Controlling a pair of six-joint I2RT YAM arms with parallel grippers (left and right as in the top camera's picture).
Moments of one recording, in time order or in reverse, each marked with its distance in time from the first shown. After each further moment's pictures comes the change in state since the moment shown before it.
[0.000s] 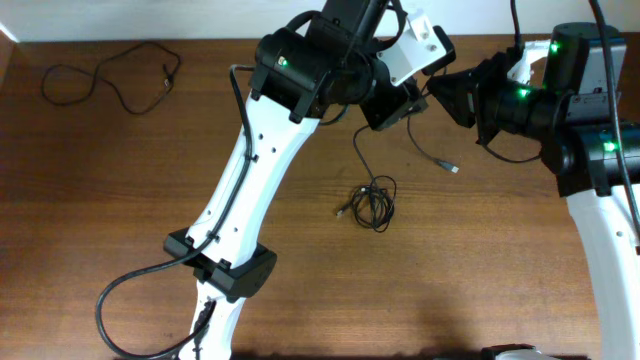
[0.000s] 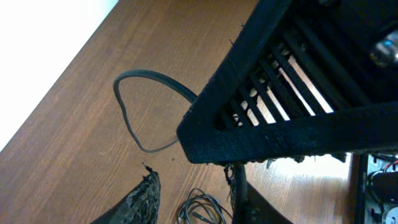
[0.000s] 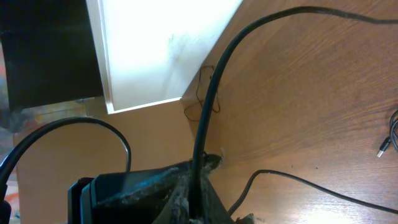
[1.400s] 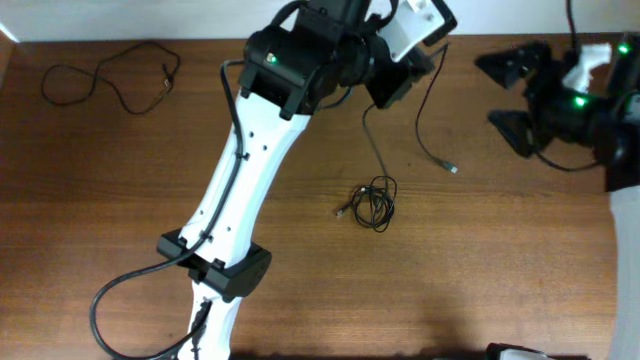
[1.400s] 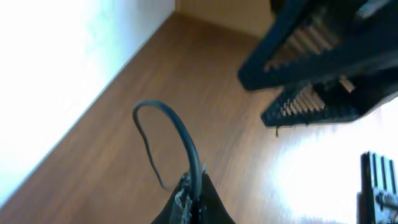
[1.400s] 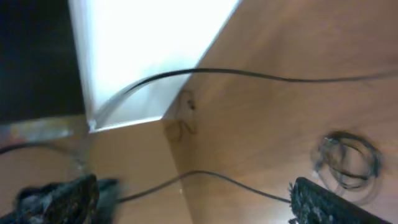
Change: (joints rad) left arm 0.027 -0.019 -0.011 0.204 0.086 -0.090; right arm -0.262 -0.003 0.013 -0.179 -0.088 -0.267
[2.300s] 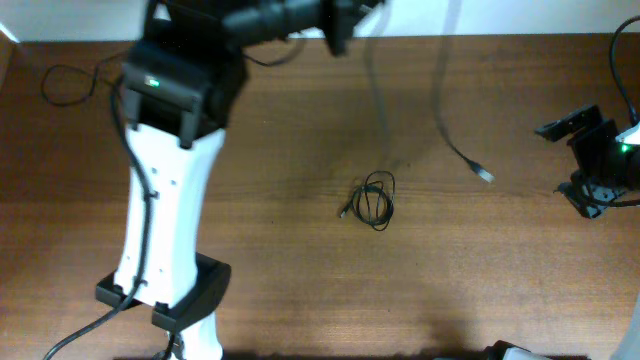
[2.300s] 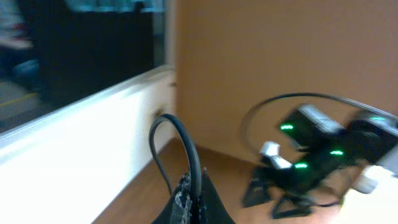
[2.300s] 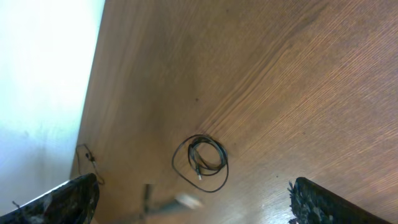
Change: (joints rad) left arm 0.179 -0.198 0.002 0.394 0.243 -0.368; right arm -0.221 -0.001 -0.002 -0.393 0.304 -0.228
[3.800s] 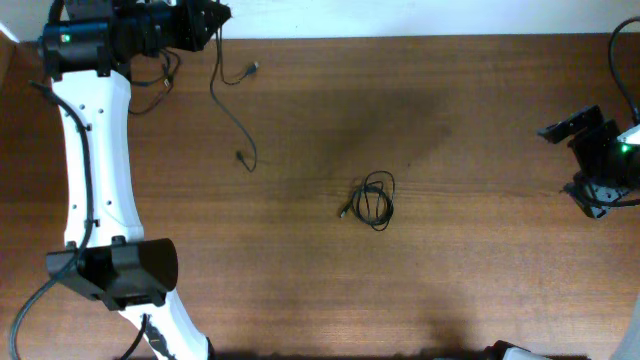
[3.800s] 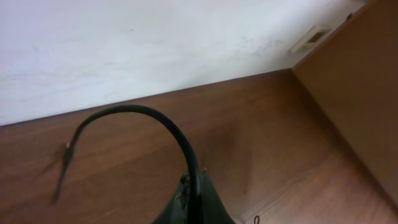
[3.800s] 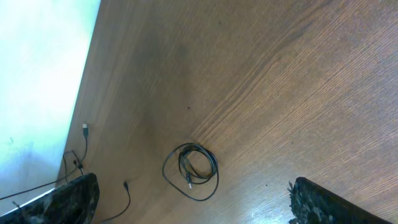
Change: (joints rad) left arm 0.489 0.004 -0.473 -0.172 -0.031 0.084; right arm 0.000 -0.001 -0.001 0.011 0.044 -0.024
